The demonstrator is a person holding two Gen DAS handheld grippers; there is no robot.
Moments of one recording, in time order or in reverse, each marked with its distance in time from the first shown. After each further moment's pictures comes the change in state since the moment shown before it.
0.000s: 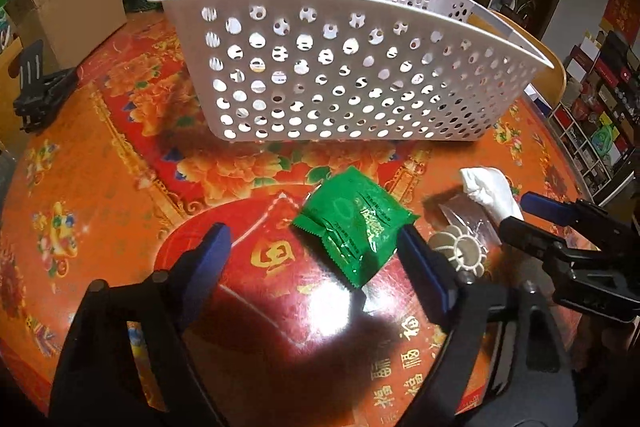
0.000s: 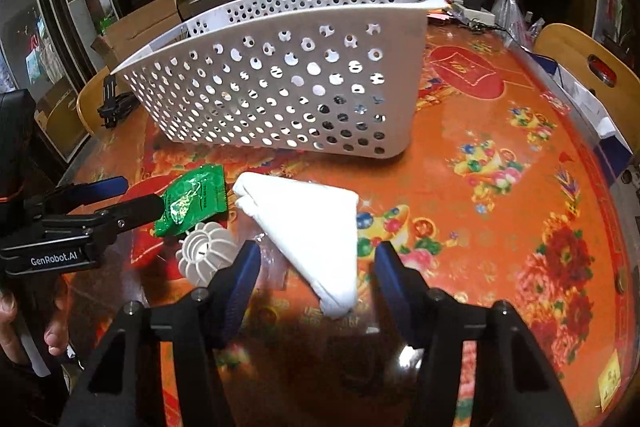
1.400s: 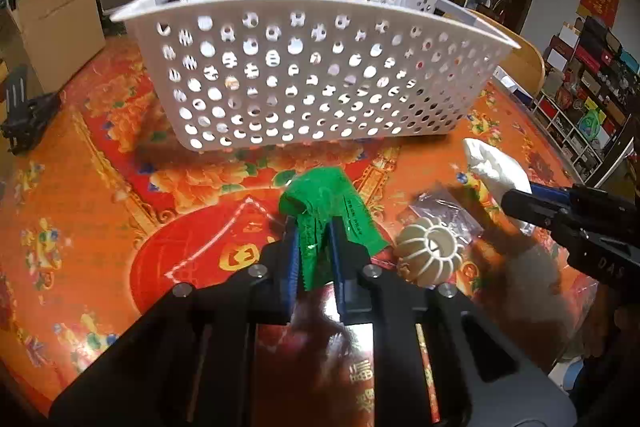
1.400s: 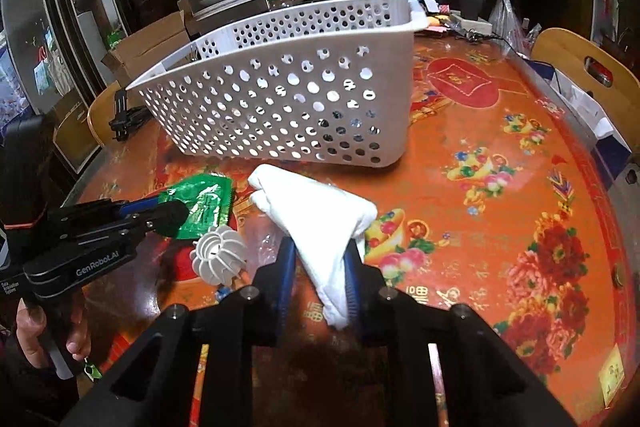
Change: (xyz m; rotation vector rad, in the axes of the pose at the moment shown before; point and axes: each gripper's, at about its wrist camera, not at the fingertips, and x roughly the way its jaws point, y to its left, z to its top) left arm -0.009 -0.025 -0.014 0.082 -0.078 -0.042; right arm -0.024 -0.004 -0.009 0.017 -0.070 0.028
